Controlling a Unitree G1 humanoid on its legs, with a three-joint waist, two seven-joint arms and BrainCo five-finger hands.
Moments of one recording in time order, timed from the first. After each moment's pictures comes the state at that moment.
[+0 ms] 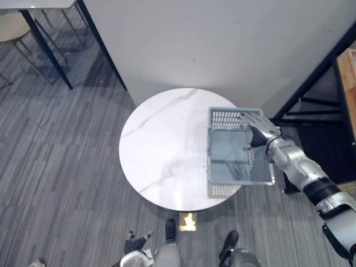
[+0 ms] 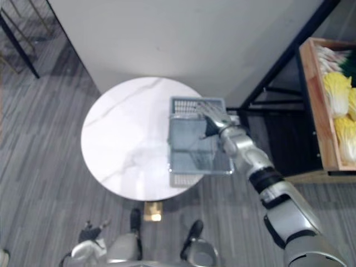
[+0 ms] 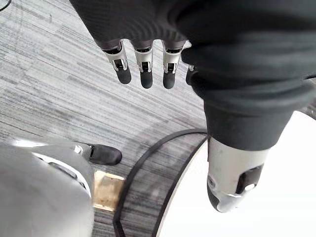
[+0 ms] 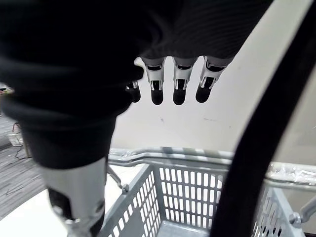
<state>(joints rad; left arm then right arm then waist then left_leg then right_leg) 0.08 0.10 0.10 0.90 -0.26 -0.12 0.29 -0.73 -0.62 0.52 0.59 -0.71 -0.11 -0.16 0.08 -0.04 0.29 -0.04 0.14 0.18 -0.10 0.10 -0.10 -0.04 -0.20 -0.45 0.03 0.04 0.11</state>
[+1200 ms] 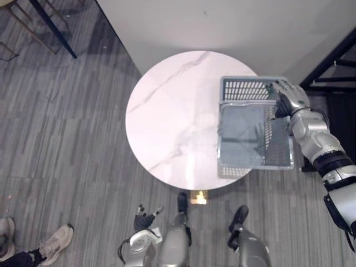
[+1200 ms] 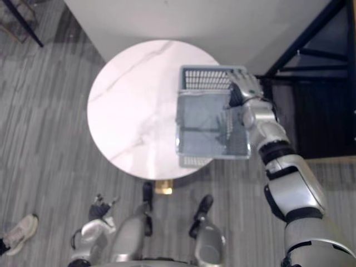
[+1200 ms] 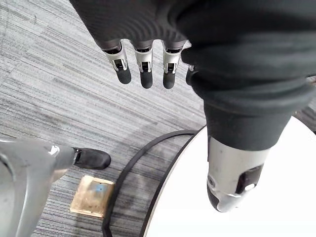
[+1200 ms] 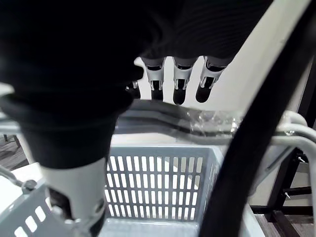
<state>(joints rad) 0.02 0.08 0.02 0.76 -0.31 -0.15 0.31 -0.95 -0.65 0.44 0.86 -0.74 -0.02 -0.19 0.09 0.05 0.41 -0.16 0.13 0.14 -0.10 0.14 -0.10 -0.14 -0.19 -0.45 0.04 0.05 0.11</state>
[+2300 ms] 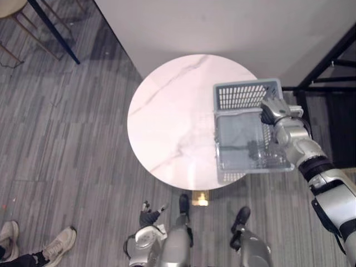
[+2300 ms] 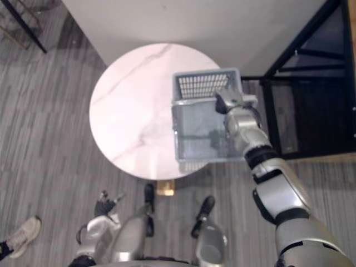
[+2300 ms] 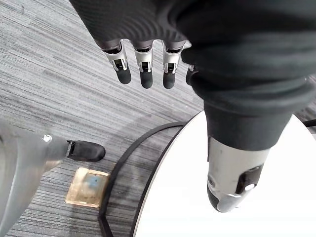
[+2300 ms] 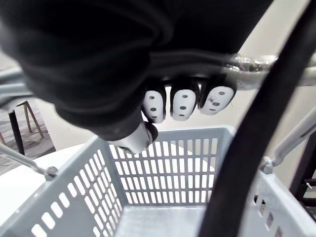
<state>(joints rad) -0.01 0.06 0.00 0.77 -0.31 -0.14 0.33 -0.88 -0.55 0.49 0.76 -0.79 0.00 -0.18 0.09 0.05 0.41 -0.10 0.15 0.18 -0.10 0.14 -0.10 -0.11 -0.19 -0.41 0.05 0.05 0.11</state>
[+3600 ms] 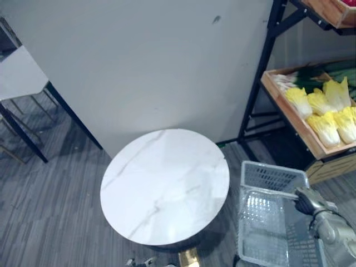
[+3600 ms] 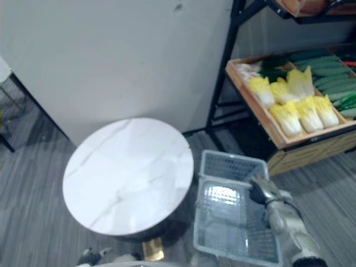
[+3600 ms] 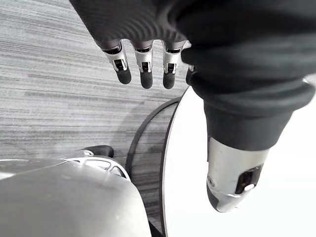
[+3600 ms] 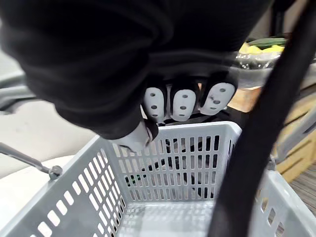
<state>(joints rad) 0.14 0.10 0.15 1.02 -0.10 -0.04 0.21 0.16 -0.61 -0.03 0.30 -0.74 -0.11 -0.11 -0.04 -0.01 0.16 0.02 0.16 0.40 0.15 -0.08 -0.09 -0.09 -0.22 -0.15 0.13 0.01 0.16</state>
